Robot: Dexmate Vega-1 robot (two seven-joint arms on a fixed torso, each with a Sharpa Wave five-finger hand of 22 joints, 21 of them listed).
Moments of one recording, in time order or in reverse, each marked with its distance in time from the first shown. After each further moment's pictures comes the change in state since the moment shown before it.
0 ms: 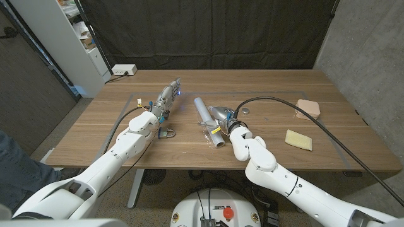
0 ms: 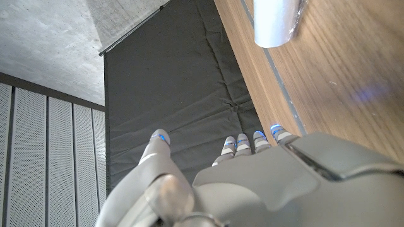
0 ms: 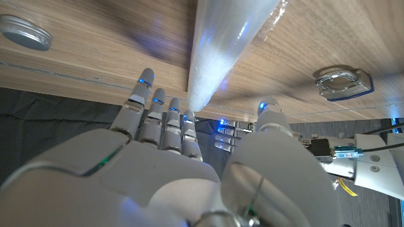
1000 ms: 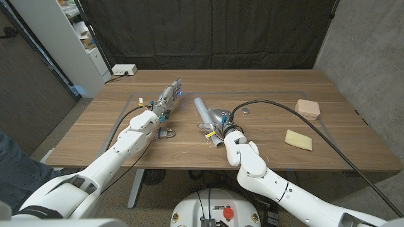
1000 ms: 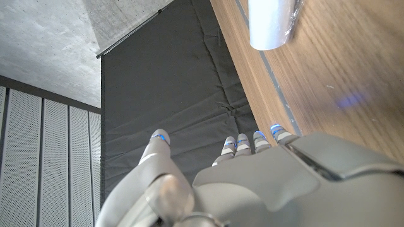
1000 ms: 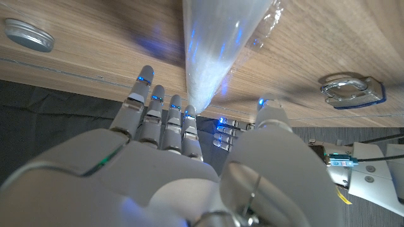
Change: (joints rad) left arm -0.041 -0.018 0.015 0.065 0.000 0.000 -0.035; left_hand 0.000 0.000 0.000 0.000 0.000 0.000 0.000 0.000 0.000 0.000 0.000 0.000 0.000 0.000 0.000 0.000 0.000 0.000 0.000 0.000 0.000; right arm -0.009 0.060 -0.040 0.058 -0.075 -0.058 -0.052; right_hand 0.050 0.000 0.007 -0.015 0.007 0.061 -0.003 0.013 0.000 0.043 -0.029 0.000 0.000 0.039 0.007 -0.001 -0.002 0.020 0.006 -0.004 0.005
